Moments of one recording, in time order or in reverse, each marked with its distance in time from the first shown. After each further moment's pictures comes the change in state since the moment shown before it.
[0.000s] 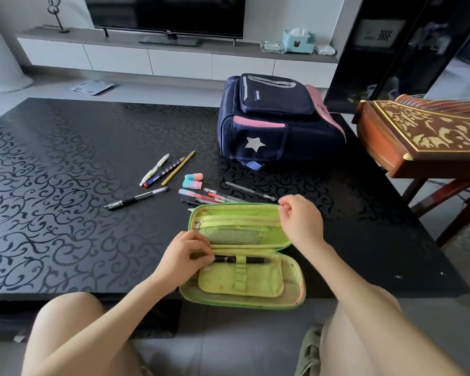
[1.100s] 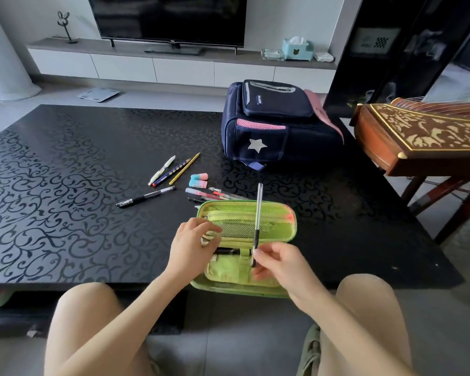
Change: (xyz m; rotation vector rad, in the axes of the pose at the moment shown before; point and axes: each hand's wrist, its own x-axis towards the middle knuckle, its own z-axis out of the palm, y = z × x) left_hand -0.011 0.045 -0.013 0.111 0.140 -0.111; right_hand -0.102 -0.055 -0.025 0.973 -0.494 0.417
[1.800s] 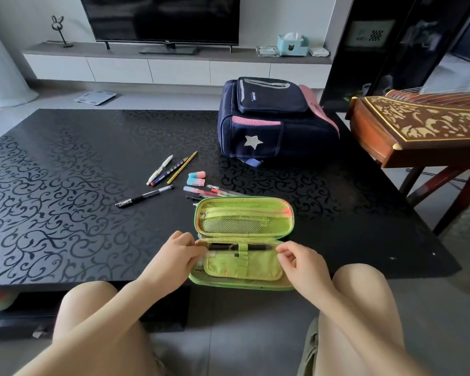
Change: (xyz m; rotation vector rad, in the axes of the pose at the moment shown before) left_hand -0.020 -0.038 -0.020 0.246 -0.156 0.375; right_hand 0.002 0.040 -0.042 -0.829 0.262 -0.285
